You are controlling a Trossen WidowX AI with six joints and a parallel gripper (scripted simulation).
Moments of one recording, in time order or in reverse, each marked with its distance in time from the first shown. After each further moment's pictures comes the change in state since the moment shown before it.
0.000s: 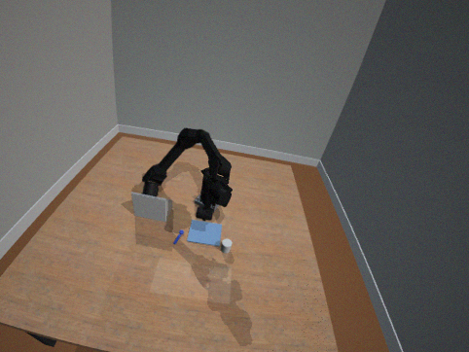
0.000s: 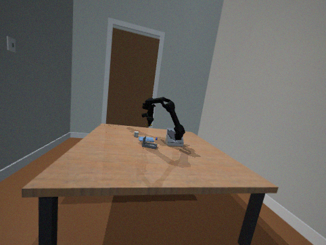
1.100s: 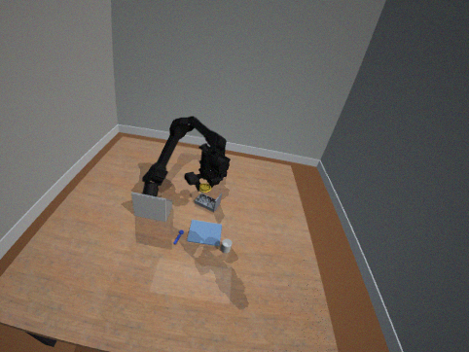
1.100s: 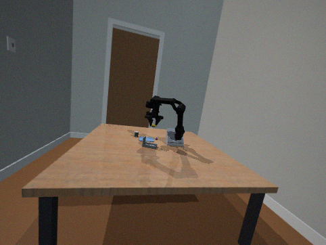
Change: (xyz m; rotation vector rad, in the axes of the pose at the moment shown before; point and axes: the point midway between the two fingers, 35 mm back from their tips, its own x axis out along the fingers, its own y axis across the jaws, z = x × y) arm -0.026 0.132 -0.028 0.943 -0.022 0.000
